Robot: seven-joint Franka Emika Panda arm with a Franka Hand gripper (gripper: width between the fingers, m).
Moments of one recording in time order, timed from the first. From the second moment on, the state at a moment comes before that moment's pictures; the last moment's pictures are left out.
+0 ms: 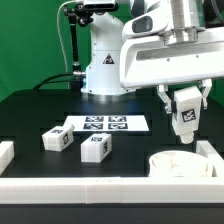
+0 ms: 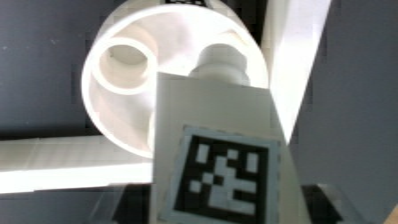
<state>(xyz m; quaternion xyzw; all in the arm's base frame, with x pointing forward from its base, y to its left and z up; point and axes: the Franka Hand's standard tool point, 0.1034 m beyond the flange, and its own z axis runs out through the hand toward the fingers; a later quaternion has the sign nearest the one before) 0.602 0.091 0.110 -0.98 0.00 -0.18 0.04</state>
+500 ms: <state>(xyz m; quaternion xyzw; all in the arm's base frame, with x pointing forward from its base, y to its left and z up) 0.623 0.074 0.108 -0.98 -0.04 -0.19 0.03</state>
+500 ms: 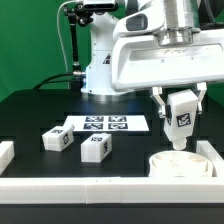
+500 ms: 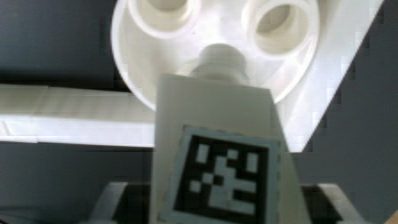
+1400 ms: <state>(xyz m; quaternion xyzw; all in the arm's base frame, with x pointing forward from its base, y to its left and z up) 0.649 0.064 0.106 -0.96 -0.12 -0.25 0.00</state>
